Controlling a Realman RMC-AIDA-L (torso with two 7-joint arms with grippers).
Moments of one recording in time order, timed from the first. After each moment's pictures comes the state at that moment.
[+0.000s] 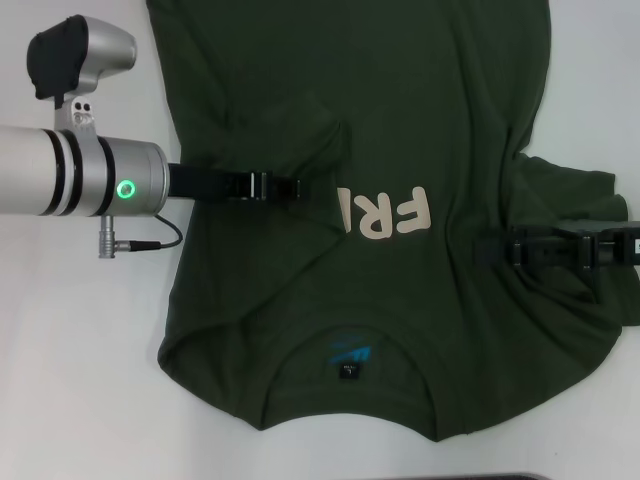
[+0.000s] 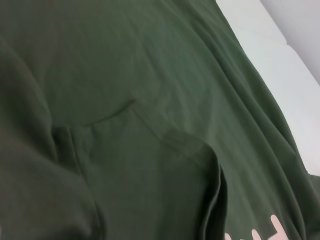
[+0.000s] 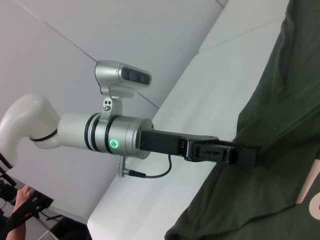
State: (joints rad) left arm -0.58 -2.16 -1.97 -0.75 -1.06 1.10 -2.36; right arm 0.43 1.97 -0.70 -0.52 -2.03 -1.76 1.85
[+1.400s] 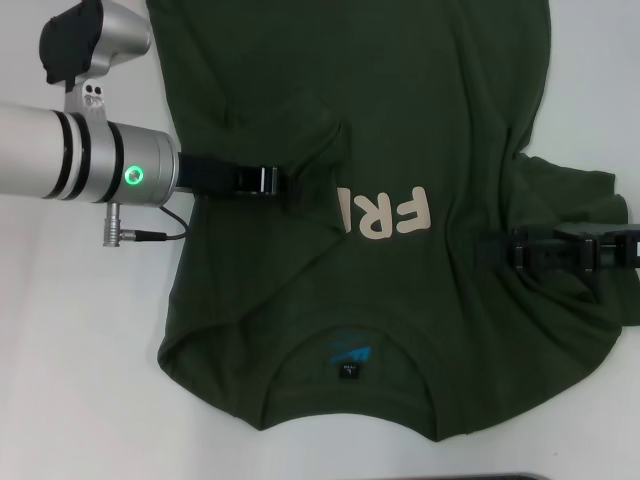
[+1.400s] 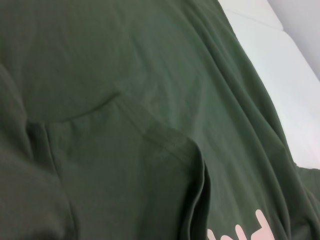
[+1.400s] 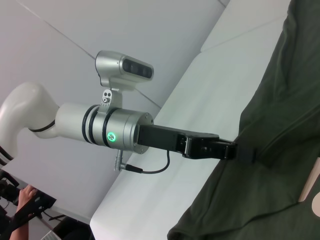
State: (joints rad) left arm -0.61 -2.16 -1.94 -0.79 -1.02 1.14 -2.46; right arm 0.42 1.97 -0.70 -0.52 -2.02 -1.77 1.85
